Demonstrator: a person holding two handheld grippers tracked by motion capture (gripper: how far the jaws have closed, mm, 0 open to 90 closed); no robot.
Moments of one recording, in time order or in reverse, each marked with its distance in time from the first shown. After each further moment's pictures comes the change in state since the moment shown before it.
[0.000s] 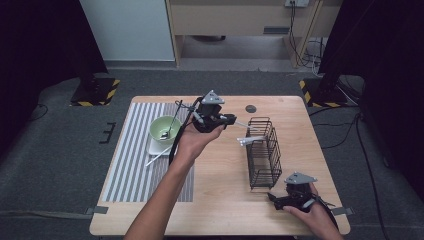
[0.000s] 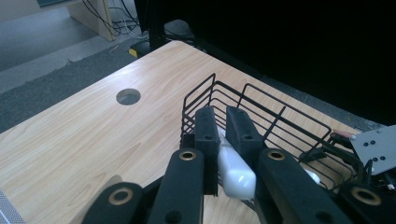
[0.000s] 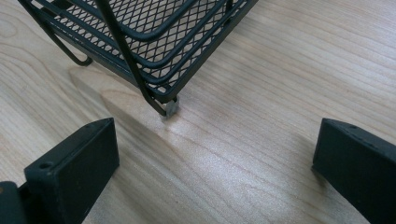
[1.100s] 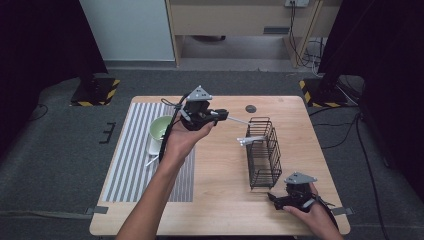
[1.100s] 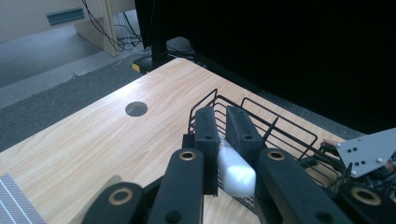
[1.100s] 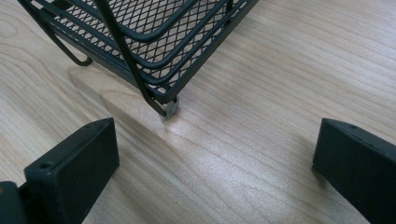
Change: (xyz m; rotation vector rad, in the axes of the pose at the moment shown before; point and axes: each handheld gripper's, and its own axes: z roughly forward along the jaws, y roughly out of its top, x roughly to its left) left arm 0.005 0.004 -0.034 -0.066 0.001 0.000; right arm 0.000 0.000 0.000 -0.001 0.000 0.000
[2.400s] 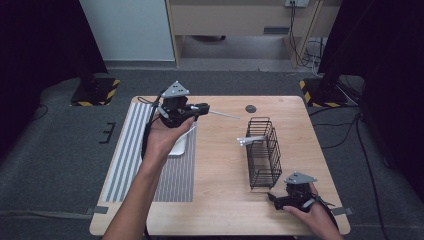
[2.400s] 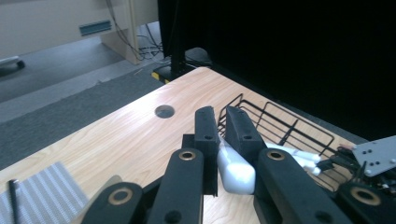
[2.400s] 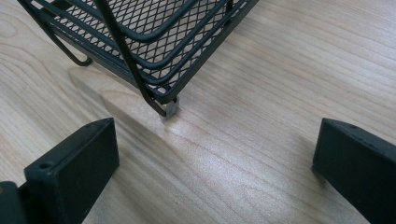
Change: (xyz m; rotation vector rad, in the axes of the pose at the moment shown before) left arm 0.025 -0.005 -0.045 -0.047 0.081 -0.019; right arm 0.000 0.000 0.000 0.000 0.000 -0.001
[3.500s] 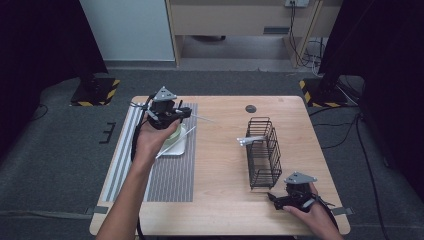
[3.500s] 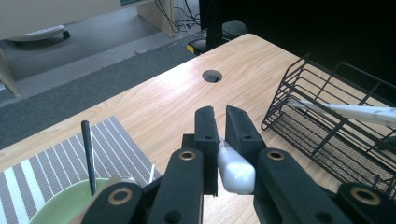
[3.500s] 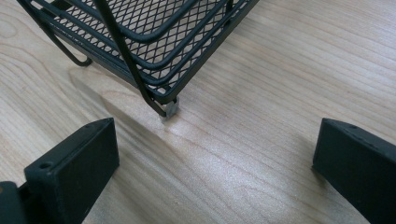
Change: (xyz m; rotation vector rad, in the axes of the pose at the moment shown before) left arm 0.040 -0.034 0.001 0.103 0.129 -0.018; right arm 0.000 0.000 0.000 0.001 0.001 0.000
